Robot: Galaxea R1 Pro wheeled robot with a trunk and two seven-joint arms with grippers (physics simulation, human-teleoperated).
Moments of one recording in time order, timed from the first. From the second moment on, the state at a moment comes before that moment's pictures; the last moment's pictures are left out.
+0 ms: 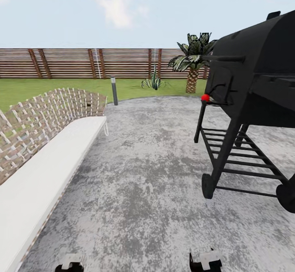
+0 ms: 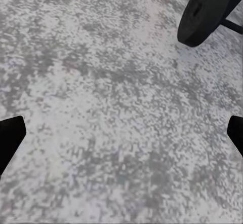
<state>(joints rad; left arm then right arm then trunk) -0.40 0.16 -0.03 -0.13 0.08 -0.29 -0.21 -0.40 0.04 0.04 -0.03 0.34 -0.63 -0.40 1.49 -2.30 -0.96</state>
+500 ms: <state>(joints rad) -0.40 0.16 -0.03 -0.13 0.08 -0.29 -0.21 -0.40 0.04 0.04 -0.03 0.34 -0.62 -0.40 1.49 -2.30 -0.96</state>
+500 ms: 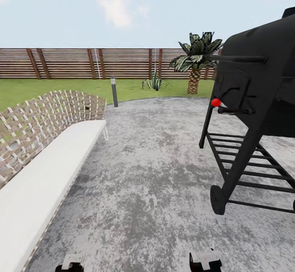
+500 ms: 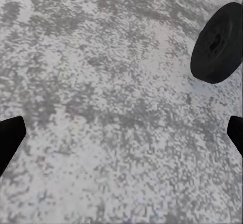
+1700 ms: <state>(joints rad) -0.40 0.16 -0.03 -0.13 0.08 -0.29 -0.21 -0.40 0.04 0.04 -0.03 0.34 -0.63 -0.40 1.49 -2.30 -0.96</state>
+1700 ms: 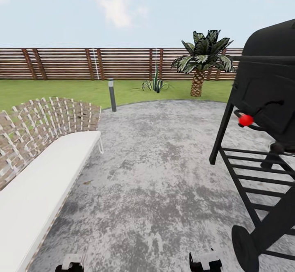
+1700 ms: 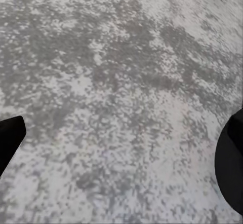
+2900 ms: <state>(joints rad) -0.40 0.16 -0.03 -0.13 0.08 -0.29 -0.21 -0.40 0.04 0.04 -0.03 0.34 -0.63 -0.40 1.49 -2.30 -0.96</state>
